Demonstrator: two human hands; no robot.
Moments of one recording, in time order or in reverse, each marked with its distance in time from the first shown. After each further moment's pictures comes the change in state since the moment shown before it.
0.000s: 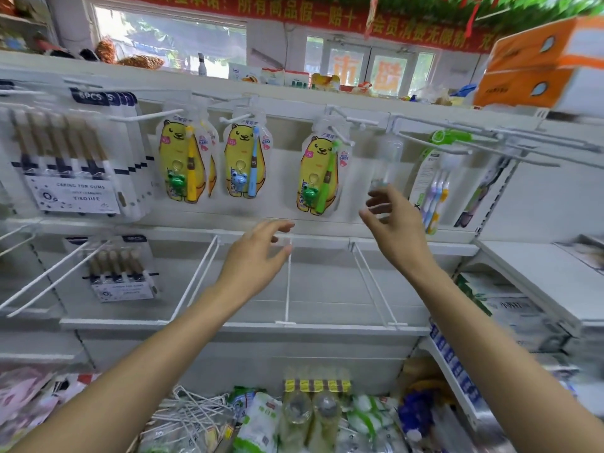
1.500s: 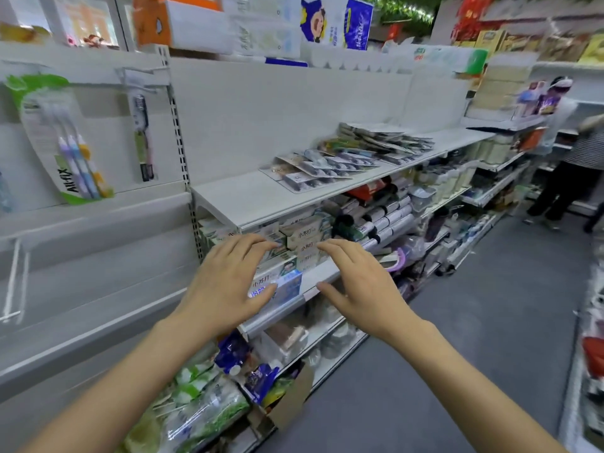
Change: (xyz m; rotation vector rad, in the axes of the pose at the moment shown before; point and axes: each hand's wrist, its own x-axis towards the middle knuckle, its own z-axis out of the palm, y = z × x) left_hand -0.106 0.376 0.296 0.170 -0.307 0.754; right_hand -0.298 0.194 -0.404 -0.729 -0.084 0.120
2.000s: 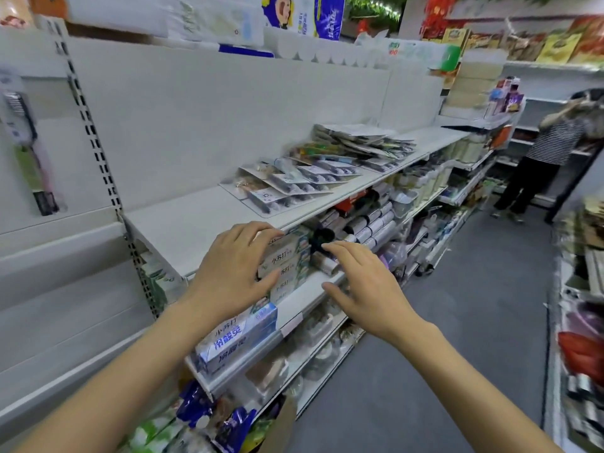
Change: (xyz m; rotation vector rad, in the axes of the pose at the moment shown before) left_hand 0.162 -0.034 0.090 -0.083 -0.015 0.067; right_hand 0.086 0.118 0.039 -0.066 -0.029 0.140
